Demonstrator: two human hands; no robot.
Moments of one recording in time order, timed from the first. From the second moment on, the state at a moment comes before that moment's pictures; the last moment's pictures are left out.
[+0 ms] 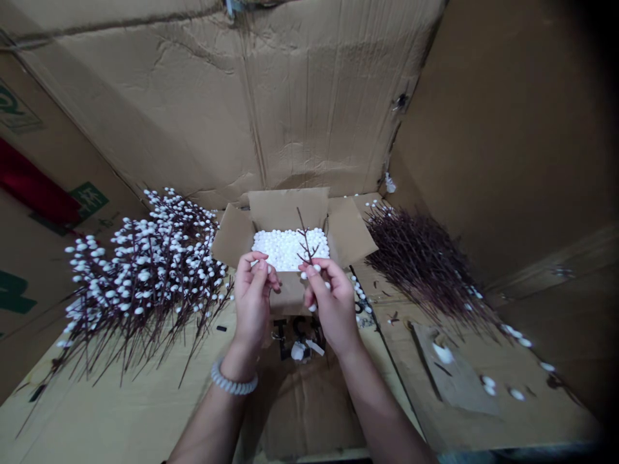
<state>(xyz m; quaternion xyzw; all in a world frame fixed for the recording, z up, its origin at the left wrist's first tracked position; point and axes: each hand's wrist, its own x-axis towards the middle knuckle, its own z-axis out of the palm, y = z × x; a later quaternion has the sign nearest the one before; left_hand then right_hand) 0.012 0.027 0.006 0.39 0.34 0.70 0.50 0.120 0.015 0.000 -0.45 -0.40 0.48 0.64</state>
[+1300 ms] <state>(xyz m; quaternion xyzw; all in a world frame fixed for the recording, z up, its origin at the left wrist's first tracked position) 0.011 0.025 0.009 0.40 0.35 0.64 0.55 0.126 0.014 -0.002 -0.39 -0.46 0.54 0.58</state>
